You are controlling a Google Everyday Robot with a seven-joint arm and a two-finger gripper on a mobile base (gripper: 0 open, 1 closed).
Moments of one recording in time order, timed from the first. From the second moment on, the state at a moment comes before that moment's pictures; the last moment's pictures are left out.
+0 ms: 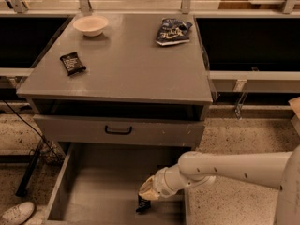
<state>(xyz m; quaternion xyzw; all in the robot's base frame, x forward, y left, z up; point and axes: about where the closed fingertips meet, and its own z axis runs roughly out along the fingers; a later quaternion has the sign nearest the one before) 0.441 0.015 0.432 -0.55 0.75 0.30 0.23</state>
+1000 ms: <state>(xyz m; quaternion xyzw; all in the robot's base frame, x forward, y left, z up) 0.446 0.056 0.385 -0.59 0.77 0.22 0.14</state>
